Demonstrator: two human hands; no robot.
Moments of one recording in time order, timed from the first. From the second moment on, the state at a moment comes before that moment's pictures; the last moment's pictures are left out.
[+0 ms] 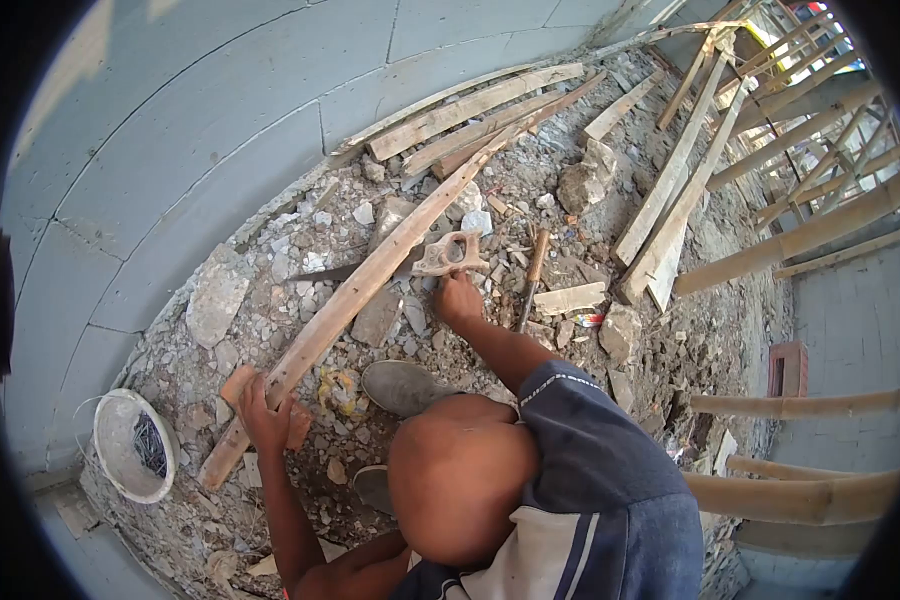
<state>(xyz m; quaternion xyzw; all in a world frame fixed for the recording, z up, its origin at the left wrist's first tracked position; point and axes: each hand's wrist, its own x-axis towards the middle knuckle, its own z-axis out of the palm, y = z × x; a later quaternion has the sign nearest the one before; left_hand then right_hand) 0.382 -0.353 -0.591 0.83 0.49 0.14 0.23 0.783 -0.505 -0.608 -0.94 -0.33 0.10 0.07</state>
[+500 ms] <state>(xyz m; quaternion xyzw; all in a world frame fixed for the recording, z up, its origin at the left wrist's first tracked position) 0.373 -0.349 -0.603 0.87 0.43 0.12 0.19 0.782 -0.494 -0.620 -0.96 -0.27 0.10 0.04</state>
